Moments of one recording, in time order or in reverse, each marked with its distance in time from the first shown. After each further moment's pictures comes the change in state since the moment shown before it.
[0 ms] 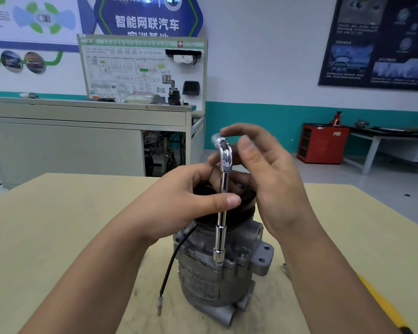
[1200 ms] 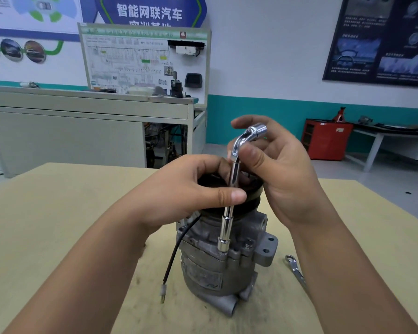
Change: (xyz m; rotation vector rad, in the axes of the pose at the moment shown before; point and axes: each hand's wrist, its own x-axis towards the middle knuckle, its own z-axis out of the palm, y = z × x) left_hand -0.003 0.002 -0.003 0.046 -0.039 -0.044; right_hand -0.001 0.001 -0.006 0.080 -0.076 0.019
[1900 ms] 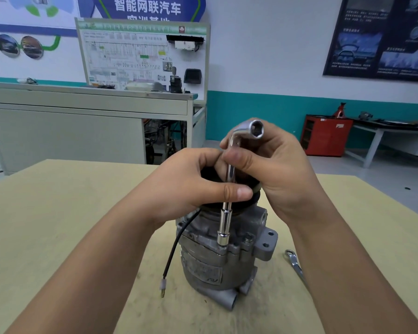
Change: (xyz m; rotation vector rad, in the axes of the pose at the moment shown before) left_hand 0.002 0.002 0.006 0.000 0.080 0.049; right_hand 0.000 -0.002 0.006 -0.105 -0.022 -0.032
